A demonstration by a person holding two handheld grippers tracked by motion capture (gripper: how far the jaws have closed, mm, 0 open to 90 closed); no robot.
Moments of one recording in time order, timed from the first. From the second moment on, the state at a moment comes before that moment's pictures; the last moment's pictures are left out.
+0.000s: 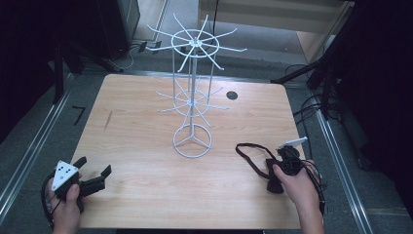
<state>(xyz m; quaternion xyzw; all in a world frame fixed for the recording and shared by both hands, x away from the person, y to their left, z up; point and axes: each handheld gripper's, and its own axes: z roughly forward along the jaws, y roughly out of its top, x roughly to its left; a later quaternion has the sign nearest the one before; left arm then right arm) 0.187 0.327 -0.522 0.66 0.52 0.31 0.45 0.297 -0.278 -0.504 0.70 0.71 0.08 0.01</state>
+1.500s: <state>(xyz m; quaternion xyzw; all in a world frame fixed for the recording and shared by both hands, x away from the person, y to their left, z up) 0.186 0.328 -0.522 0.66 0.52 0.31 0.45 0.266 -0.241 -0.447 0.54 0.73 0.33 0.25</state>
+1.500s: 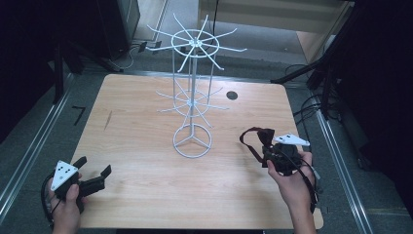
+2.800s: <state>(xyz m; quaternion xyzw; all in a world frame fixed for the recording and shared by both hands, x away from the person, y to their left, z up) 0.186 0.328 -0.522 0.66 0.52 0.31 0.45 0.220 -0.198 -0.410 0.35 0.66 0.57 0.35</state>
